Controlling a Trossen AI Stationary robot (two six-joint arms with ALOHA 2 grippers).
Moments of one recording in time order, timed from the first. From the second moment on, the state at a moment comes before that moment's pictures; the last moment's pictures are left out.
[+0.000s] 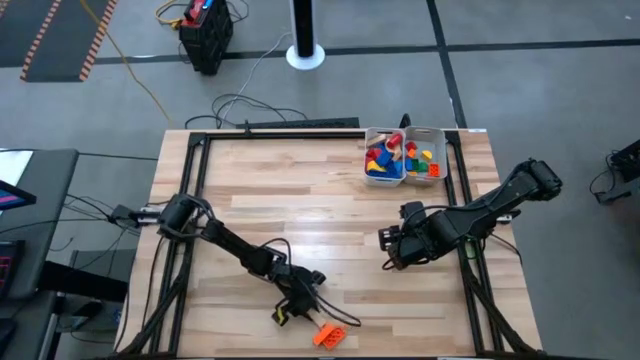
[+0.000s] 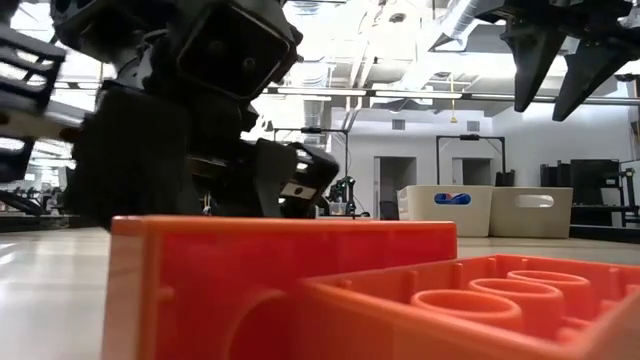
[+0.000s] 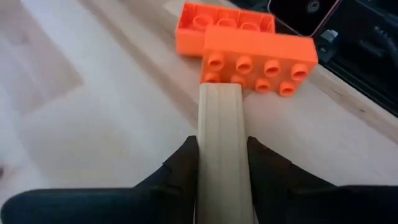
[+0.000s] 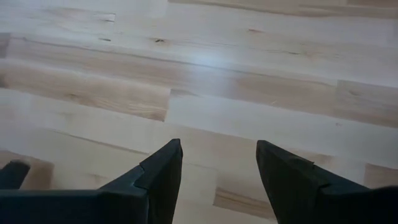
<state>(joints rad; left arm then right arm) -0.40 2.03 1.01 0.33 0.30 0.17 0.46 1.41 1.16 -1.25 0.42 1.83</state>
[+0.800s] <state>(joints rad) 0.17 1.64 1.01 0.06 0.32 -0.17 0.48 1.27 1.02 -0.96 0.55 1.40</state>
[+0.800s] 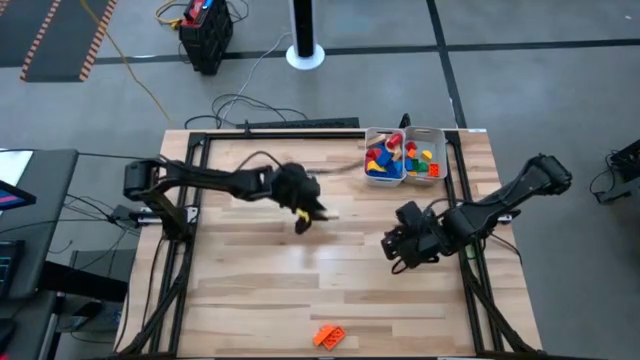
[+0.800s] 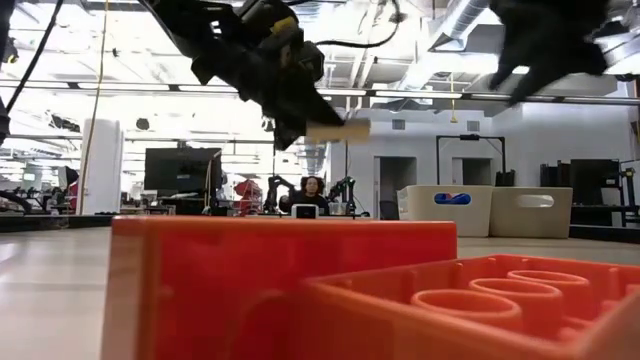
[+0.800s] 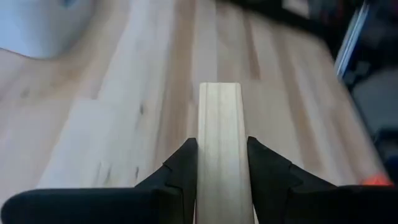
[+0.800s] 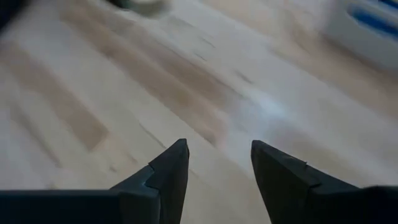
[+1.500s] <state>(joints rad) 0.20 1.63 1.01 0.36 0.37 -0.82 0.05 1.16 0.96 -0.48 0.21 -0.17</state>
